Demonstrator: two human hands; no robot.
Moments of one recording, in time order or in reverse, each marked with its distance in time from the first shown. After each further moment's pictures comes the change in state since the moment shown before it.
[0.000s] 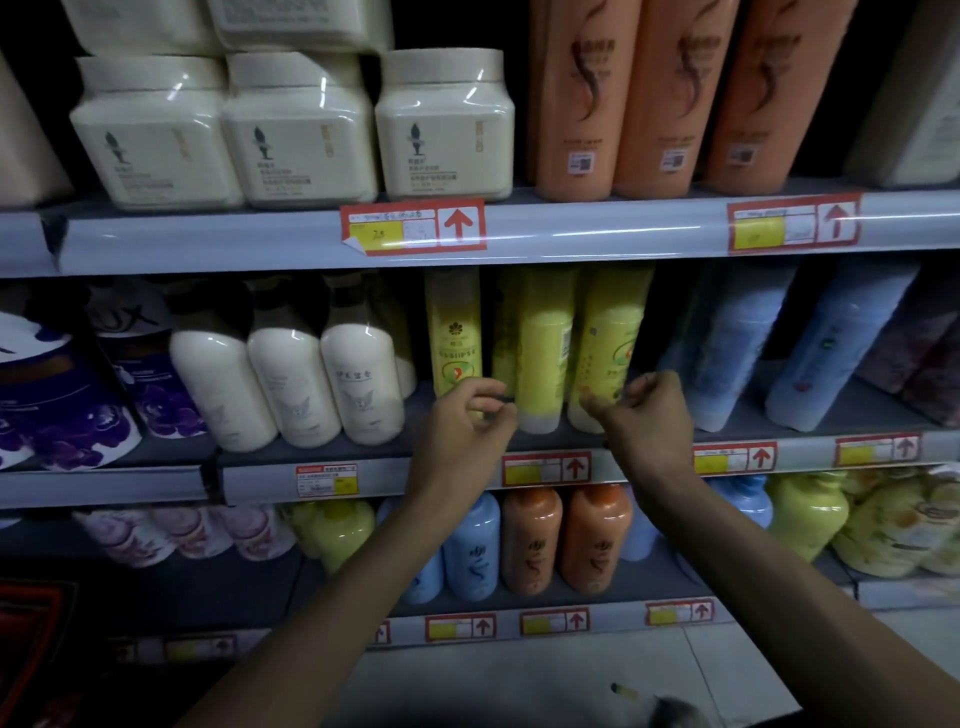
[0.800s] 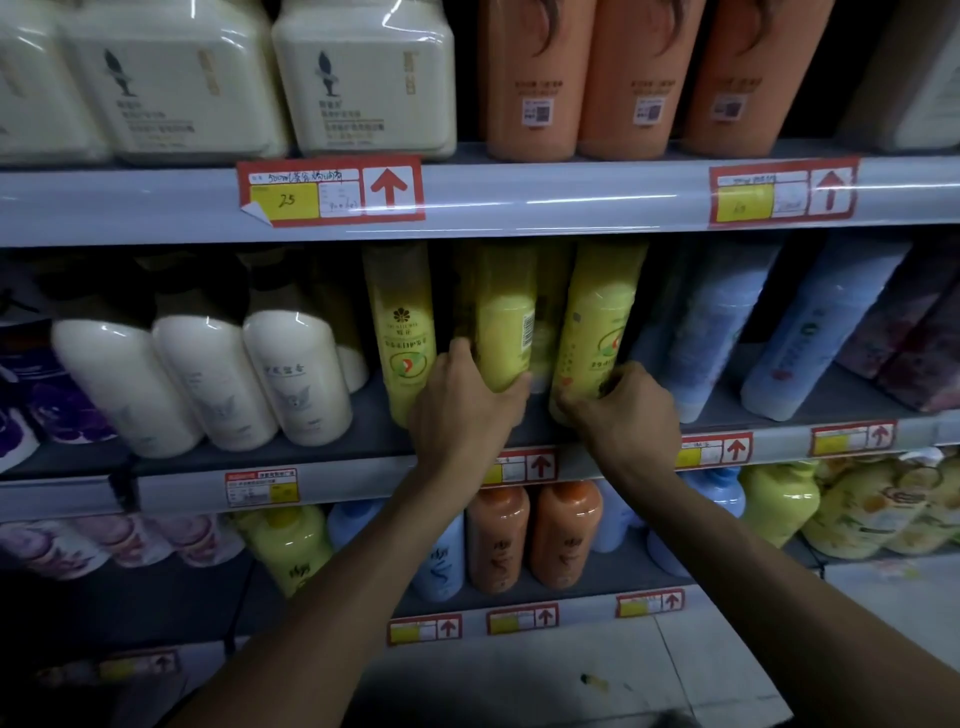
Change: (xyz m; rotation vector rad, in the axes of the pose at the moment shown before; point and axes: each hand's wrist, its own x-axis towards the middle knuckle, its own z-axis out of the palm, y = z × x) left_hand 0.041 0.005 0.066 0.513 0.192 0.057; right_hand 0.036 0.022 0.005 -0.400 0.052 -0.021
